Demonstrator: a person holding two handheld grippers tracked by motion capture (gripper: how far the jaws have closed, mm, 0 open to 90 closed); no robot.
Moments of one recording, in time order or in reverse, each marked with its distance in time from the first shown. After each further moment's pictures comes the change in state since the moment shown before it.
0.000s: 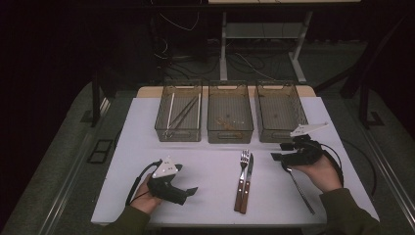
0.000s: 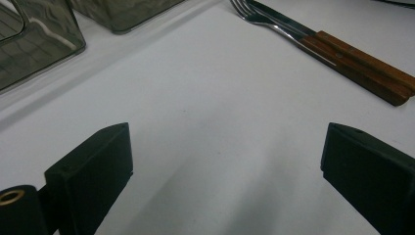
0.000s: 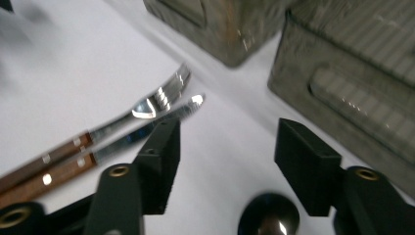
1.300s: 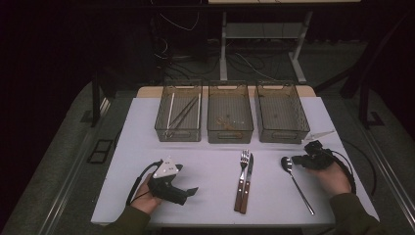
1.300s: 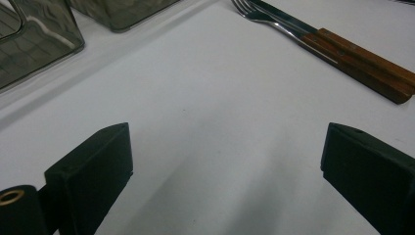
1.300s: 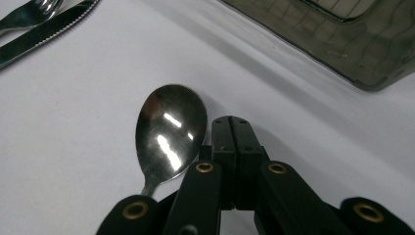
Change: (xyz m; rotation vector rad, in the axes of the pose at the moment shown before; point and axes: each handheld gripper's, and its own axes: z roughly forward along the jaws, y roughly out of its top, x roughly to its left) left arm -0.001 0.000 0.002 0.003 0.002 -0.002; right arm -0.045 -0.044 0.012 0.144 -0.102 0.080
